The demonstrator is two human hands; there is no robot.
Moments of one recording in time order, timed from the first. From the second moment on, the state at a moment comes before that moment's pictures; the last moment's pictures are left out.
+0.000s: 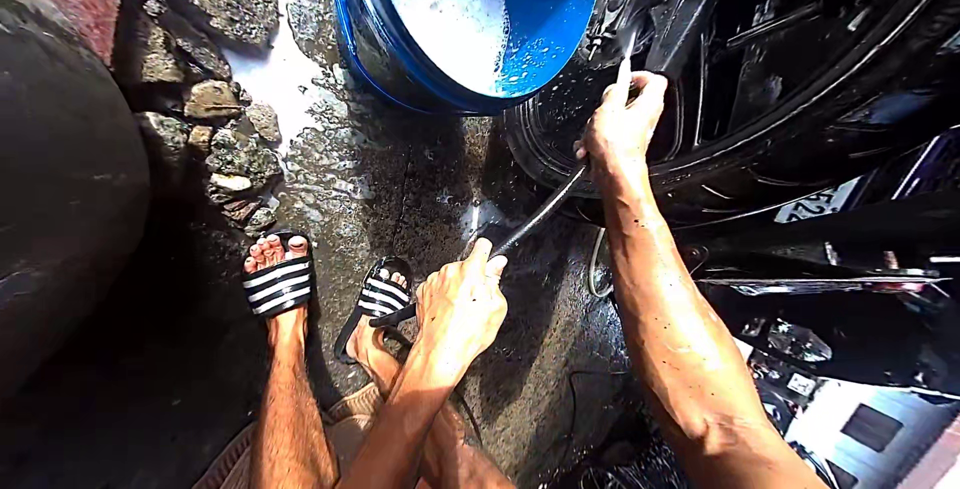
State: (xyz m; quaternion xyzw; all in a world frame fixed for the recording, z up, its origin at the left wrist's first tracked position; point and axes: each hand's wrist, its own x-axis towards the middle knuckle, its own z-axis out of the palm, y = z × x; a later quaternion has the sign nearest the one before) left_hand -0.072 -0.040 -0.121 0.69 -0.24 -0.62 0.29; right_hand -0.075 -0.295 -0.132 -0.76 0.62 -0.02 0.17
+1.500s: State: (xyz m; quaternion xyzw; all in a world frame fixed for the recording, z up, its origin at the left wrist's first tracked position) left_hand -0.010 -0.065 -0.040 0.53 -0.17 -0.72 0.42; right_hand -0.010 -0.329 -0.111 -0.62 0.72 0.05 0.31
